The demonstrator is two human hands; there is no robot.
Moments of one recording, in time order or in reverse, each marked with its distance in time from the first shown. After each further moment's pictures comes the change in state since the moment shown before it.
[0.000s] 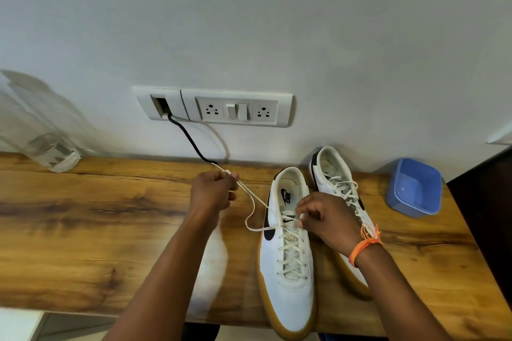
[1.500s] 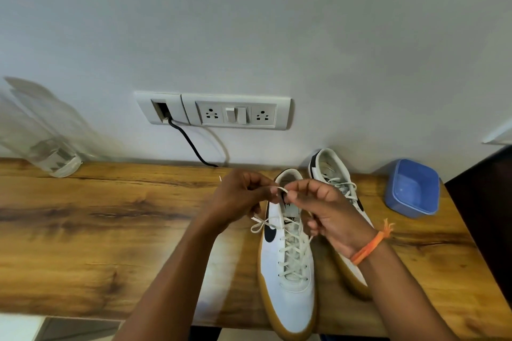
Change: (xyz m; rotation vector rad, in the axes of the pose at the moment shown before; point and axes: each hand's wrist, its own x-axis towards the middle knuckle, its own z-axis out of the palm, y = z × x) left_hand -0.024 0.020 0.005 0.223 -0.535 0.332; right_hand -0.016 -0.051 -0.024 1.036 -0.119 0.165
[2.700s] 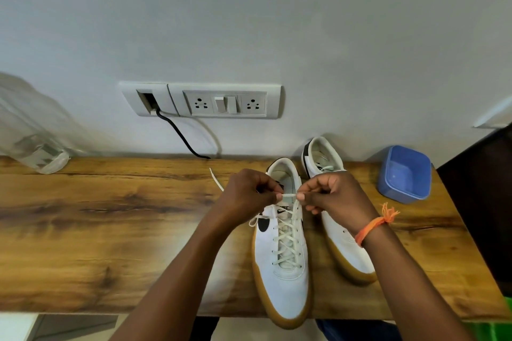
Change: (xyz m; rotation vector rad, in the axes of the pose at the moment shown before) left_hand 0.009 -0.014 0.031 0.216 0.018 0.004; right_hand 0.004 0.011 -0.034 -0.447 0.193 -0.154
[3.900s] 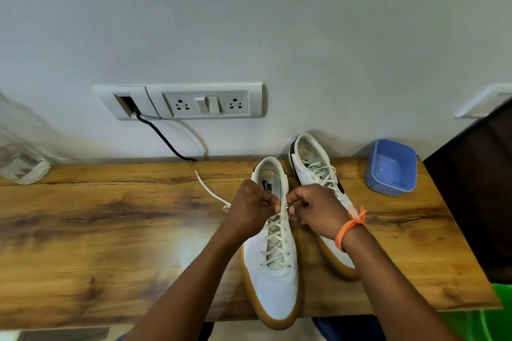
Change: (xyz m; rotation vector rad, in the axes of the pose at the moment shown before) left_hand 0.011 -0.012 0.048 0.147 0.062 0.064; right_hand 0.004 0.027 0.010 -0.428 -0.087 0.064
